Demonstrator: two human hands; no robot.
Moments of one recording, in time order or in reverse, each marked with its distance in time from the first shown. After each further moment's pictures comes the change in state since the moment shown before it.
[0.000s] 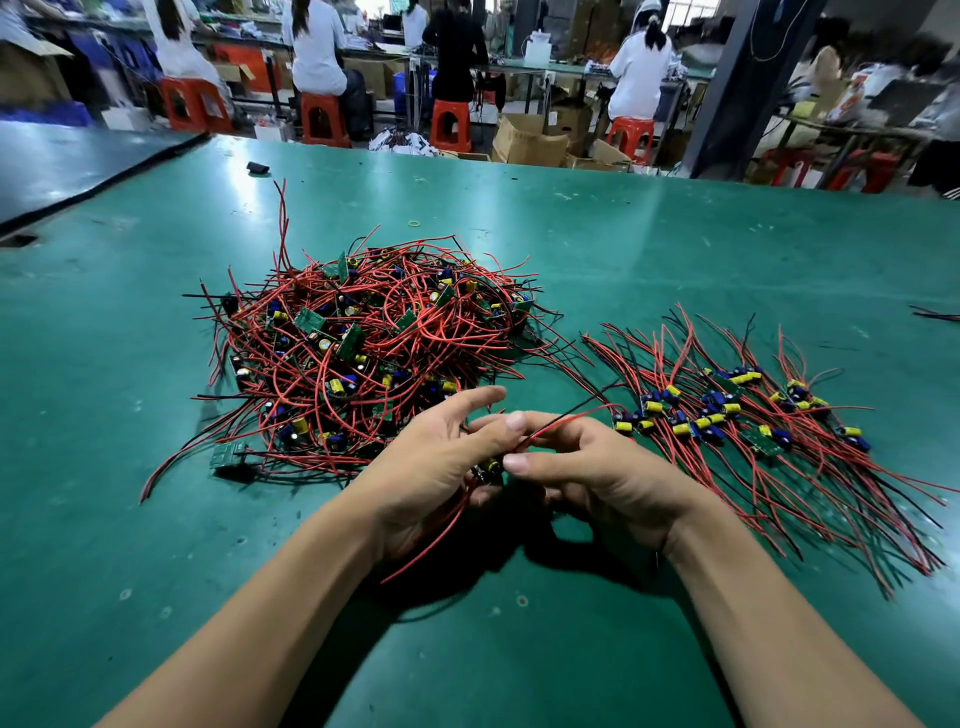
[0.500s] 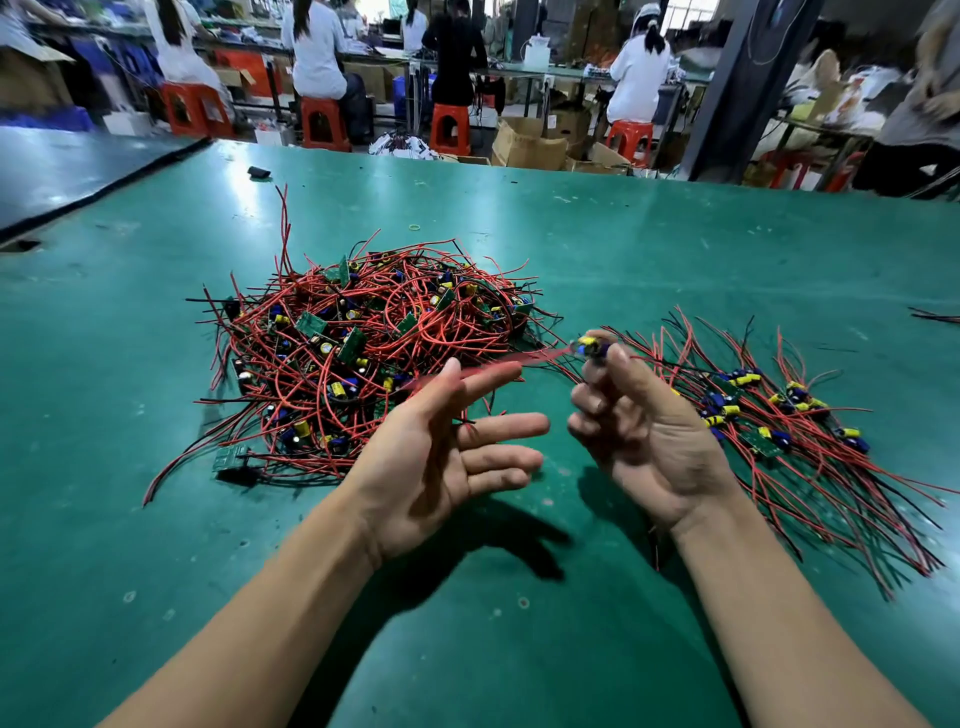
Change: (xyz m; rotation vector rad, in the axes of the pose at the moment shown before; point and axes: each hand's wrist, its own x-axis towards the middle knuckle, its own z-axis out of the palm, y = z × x) left_hand -0.003 0.015 -0.002 -0.302 -0.132 -0.087; right_hand -0.003 -0.020 -0.013 0.518 0.305 -0.343
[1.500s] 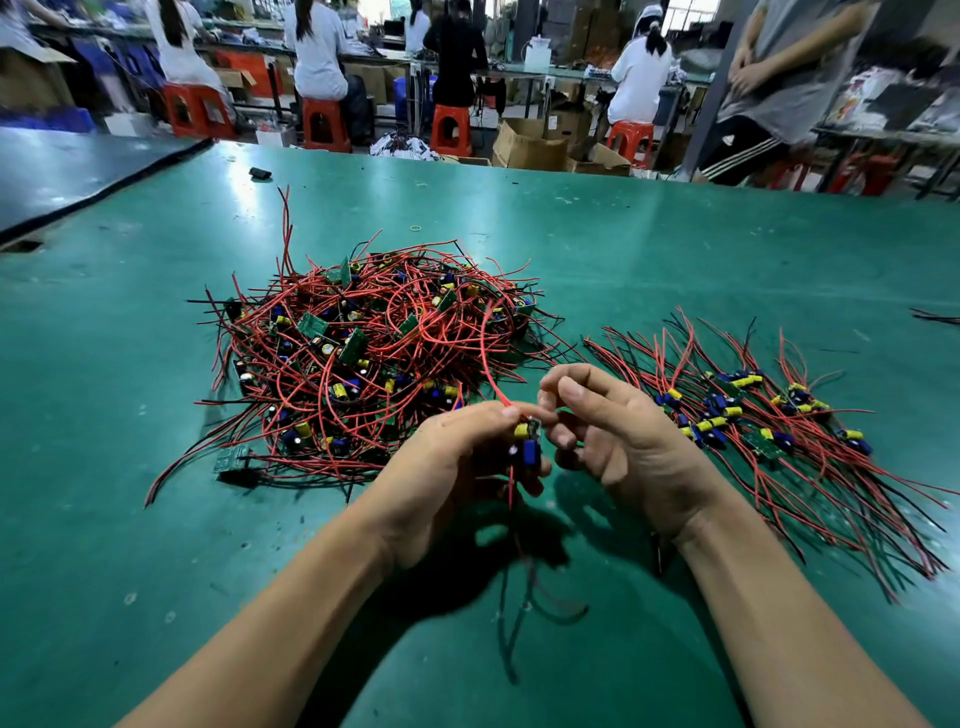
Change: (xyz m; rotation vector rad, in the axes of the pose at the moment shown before) left_hand 0.007 -0.012 0.002 0.390 0.042 0.080; right_hand 0.001 0.008 0.002 -0.350 -0.074 0.107
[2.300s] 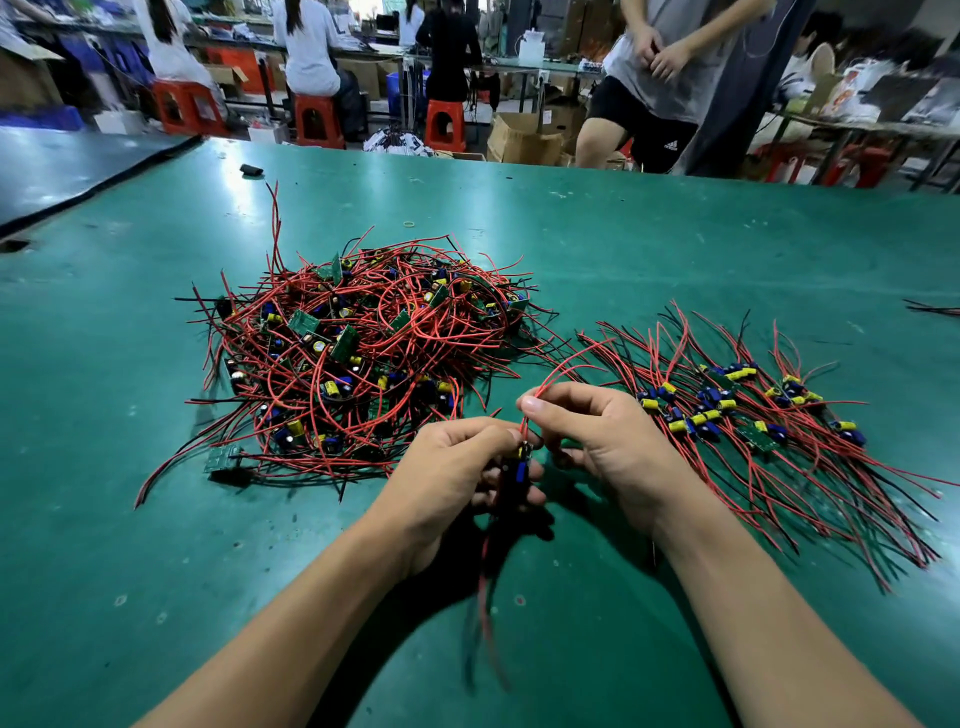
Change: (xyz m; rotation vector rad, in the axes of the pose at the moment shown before) left_hand -0.001 -0.017 0.009 0.009 0.181 -0.011; right_hand 0.001 0.013 0.000 -0.288 0.210 0.040
